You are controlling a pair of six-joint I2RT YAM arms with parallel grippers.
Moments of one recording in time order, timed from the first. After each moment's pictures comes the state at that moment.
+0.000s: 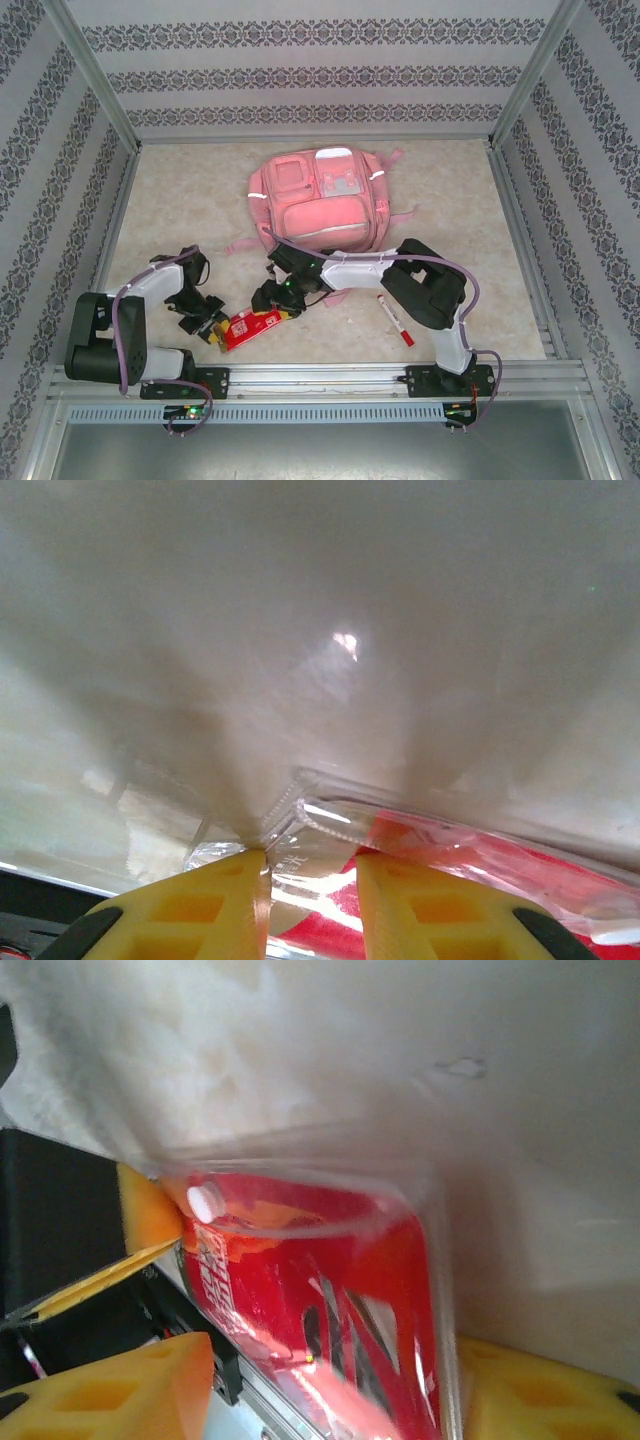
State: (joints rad) left arm -0.03 1.36 0.55 -1.00 0.38 -0.93; right arm 0.99 2.00 1.19 -0.21 -0.63 1.03
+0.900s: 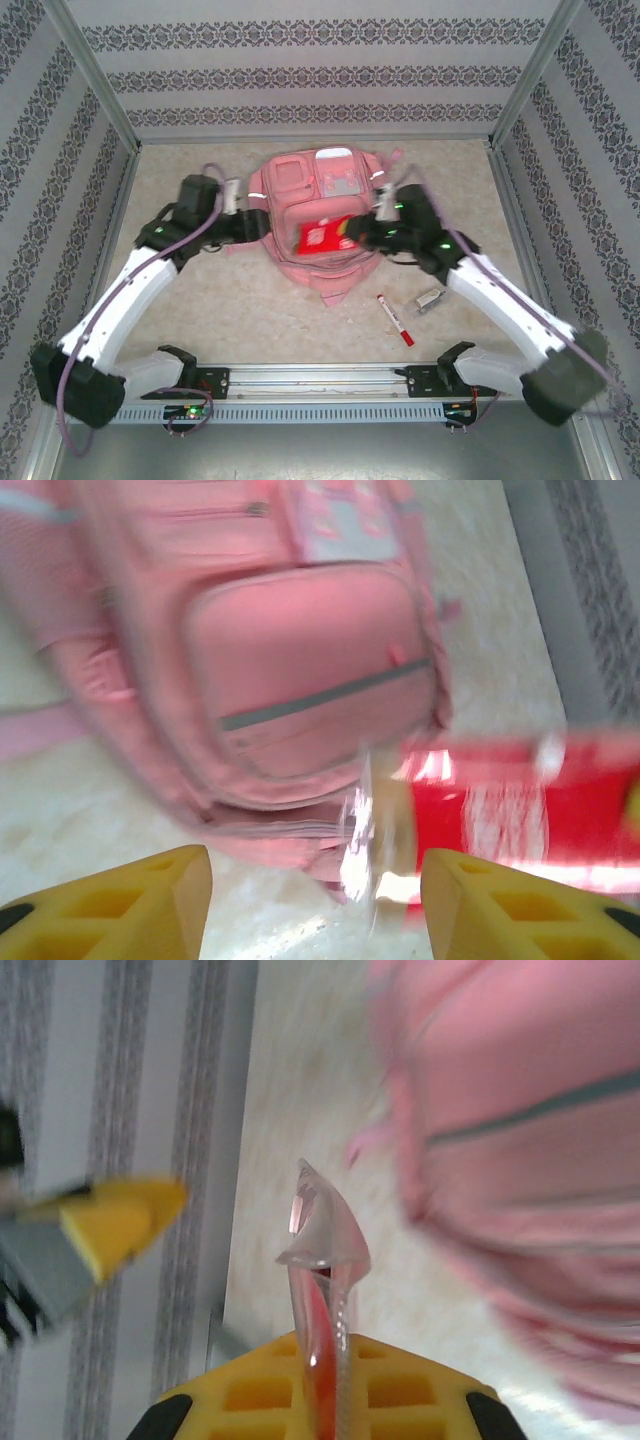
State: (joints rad) left arm -0.41 1.20 1.13 -0.67 0.31 -0.41; right arm 0.45 1.09 0.92 -0.38 -0.46 0.92
